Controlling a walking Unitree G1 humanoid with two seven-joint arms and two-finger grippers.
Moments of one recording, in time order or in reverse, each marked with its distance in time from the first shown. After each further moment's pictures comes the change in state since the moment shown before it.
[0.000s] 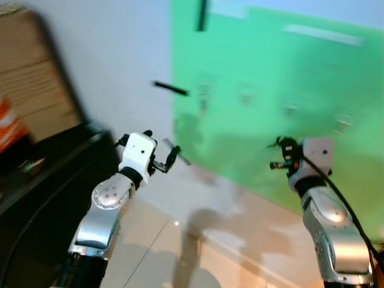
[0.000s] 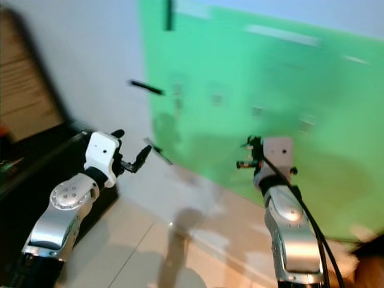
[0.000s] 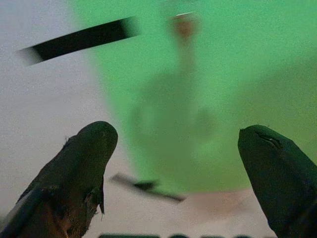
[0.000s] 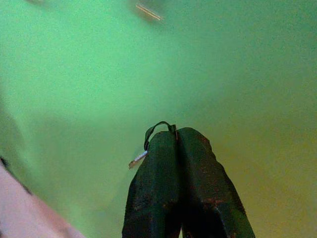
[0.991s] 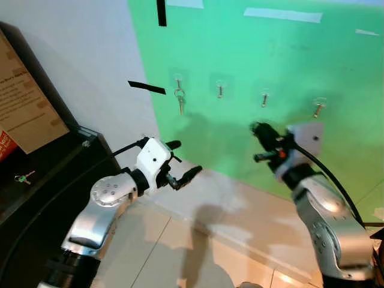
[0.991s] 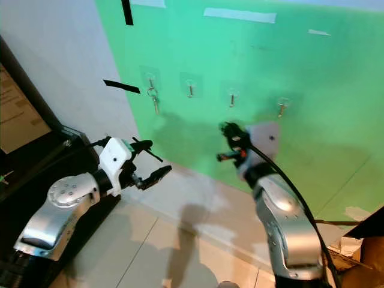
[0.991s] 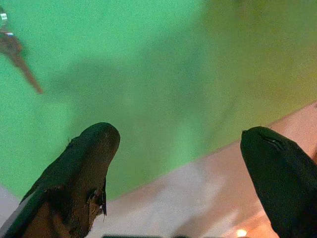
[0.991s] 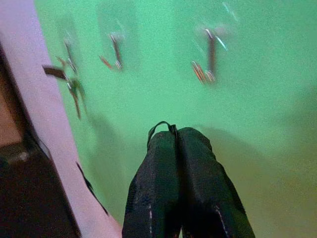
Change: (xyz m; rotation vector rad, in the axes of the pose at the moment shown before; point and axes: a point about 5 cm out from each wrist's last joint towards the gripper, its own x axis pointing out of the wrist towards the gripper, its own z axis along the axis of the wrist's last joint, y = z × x) left arm -0.007 -0.016 0.012 0.016 -0.008 -0.407; right arm 0.003 0.036 0.047 0.102 -0.136 0.309
